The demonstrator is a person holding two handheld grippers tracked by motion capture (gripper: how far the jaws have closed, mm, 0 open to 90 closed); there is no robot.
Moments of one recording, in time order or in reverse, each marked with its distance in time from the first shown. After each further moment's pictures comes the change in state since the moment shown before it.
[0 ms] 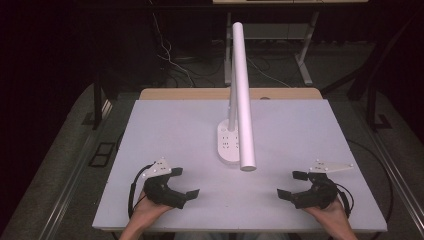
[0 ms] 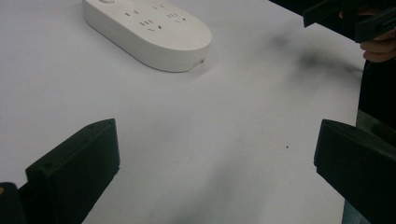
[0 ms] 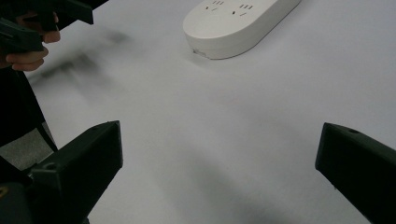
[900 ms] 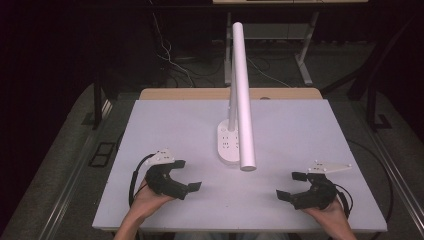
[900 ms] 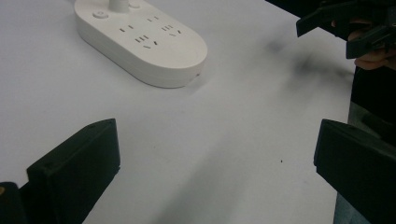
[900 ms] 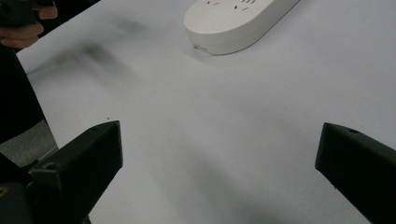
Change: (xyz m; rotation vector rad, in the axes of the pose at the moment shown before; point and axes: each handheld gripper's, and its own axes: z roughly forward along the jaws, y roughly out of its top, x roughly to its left) left arm 0.006 0.031 0.002 0.047 -0.030 0.010; right arm 0.001 -0.001 0.002 0.013 0.001 -0.005
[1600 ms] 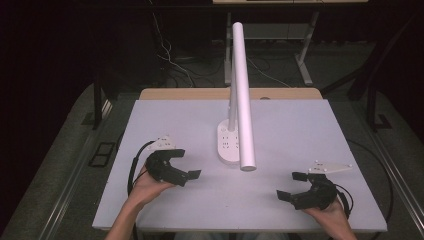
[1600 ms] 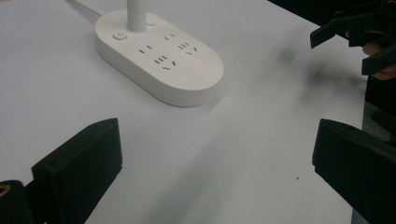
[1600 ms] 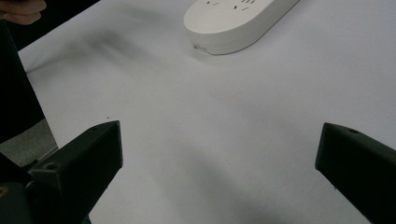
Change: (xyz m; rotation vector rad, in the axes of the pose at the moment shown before) left arm 0.014 0.029 0.000 0.025 0.021 0.016; right arm 0.000 0.000 -0.001 -0.001 -0.003 -0.001
